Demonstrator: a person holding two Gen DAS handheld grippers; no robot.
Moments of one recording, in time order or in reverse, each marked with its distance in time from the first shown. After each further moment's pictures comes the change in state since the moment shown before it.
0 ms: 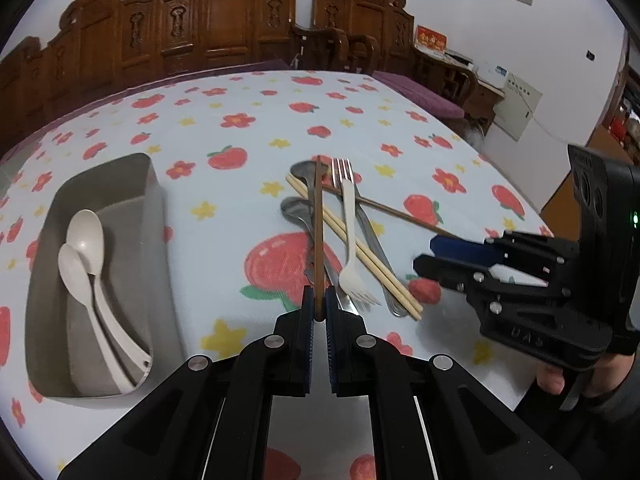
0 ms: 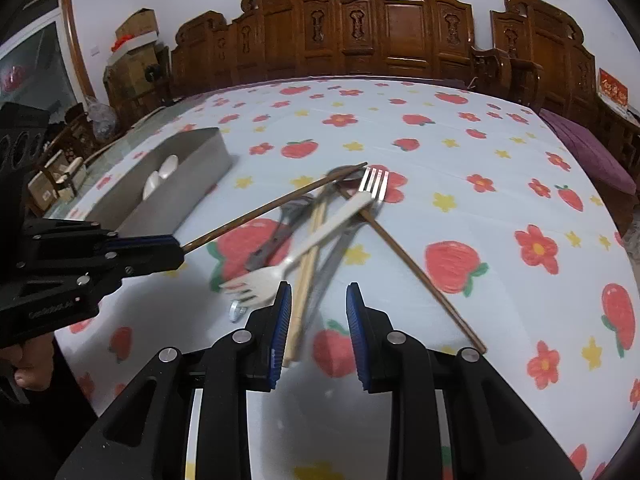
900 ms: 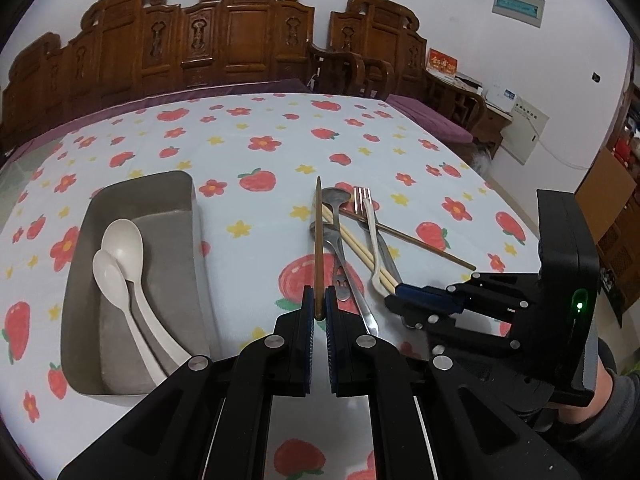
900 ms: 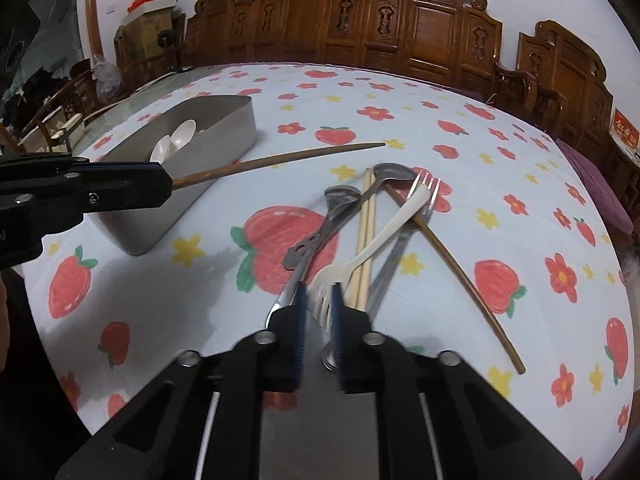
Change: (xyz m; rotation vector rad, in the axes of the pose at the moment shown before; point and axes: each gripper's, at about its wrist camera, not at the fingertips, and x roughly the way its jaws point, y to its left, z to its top) left arm -0.029 0.018 0.003 -0.038 -0.069 0.021; right arm 0.027 0.045 0.002 -0.131 0.048 -0.069
